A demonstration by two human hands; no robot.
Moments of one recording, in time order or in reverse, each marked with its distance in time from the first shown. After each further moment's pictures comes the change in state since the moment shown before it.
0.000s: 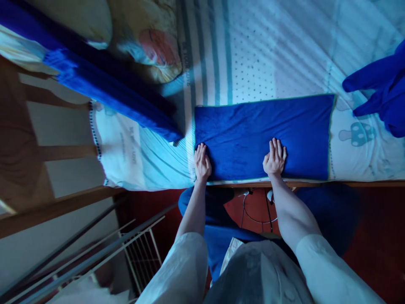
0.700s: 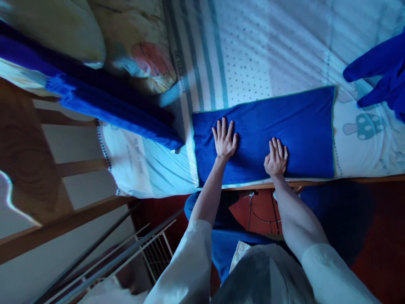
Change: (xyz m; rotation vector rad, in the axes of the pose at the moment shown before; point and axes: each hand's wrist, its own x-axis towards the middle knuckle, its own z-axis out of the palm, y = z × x) left_hand 0.099 0.110 0.056 0.151 -0.176 0.176; right_hand 0.000 -0.006 -0.005 0.068 -0.006 0.030
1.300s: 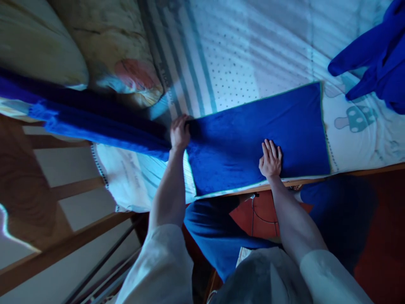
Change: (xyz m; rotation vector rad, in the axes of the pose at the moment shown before) left_hand 0.080 -0.107 -0.089 0.066 -0.011 -0.097; right_hand -0.003 0.001 0.003 0.011 -0.046 -0.002
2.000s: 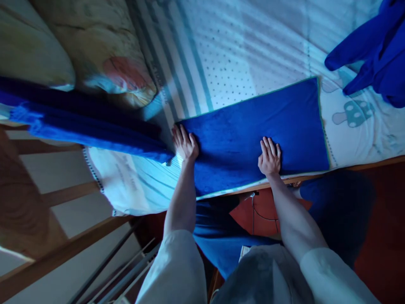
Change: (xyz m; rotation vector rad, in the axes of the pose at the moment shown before) left_hand -0.061 0.026 0.031 0.032 0.072 -0.131; right_hand 0.000 -0.001 -0.001 -0.007 0.004 0.001
